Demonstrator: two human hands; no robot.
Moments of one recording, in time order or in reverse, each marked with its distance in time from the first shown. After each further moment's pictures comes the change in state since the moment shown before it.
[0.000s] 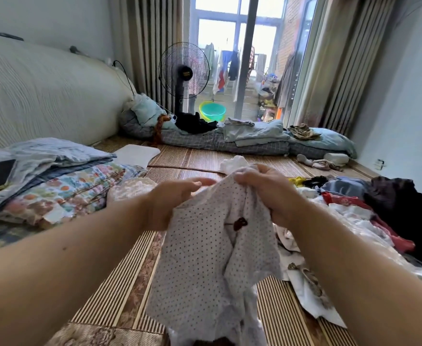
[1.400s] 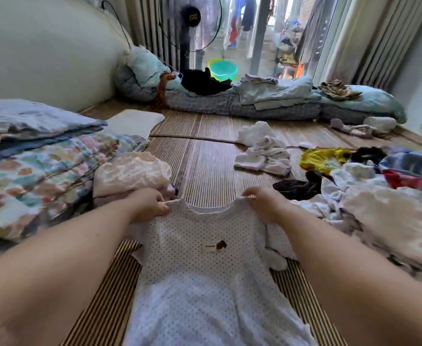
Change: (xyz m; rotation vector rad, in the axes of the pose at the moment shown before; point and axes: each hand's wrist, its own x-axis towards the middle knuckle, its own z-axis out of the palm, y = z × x) left_hand 0.119 -0.113 -0.216 1.201 0.468 -0.352; right_hand 0.196 0.196 -0.032 -1.066 -0.061 0.273
